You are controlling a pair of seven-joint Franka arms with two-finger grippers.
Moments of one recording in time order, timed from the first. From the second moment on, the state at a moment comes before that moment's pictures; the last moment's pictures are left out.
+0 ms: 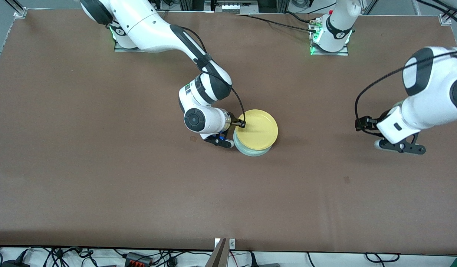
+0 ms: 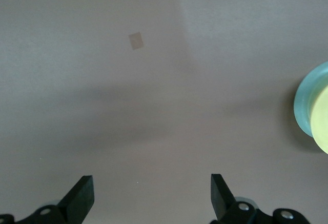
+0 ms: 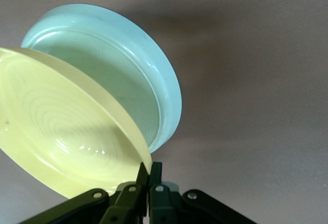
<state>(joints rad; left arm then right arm) -0.09 0.19 0.02 -1.75 0.00 1.84 0.09 0.65 0.88 0.07 -1.28 0.53 2.09 0.72</state>
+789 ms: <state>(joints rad) -0.07 -0.03 0.02 -1.66 0.00 1.50 0.09 0.65 0.90 0.06 -1.28 0.53 2.10 0.72</state>
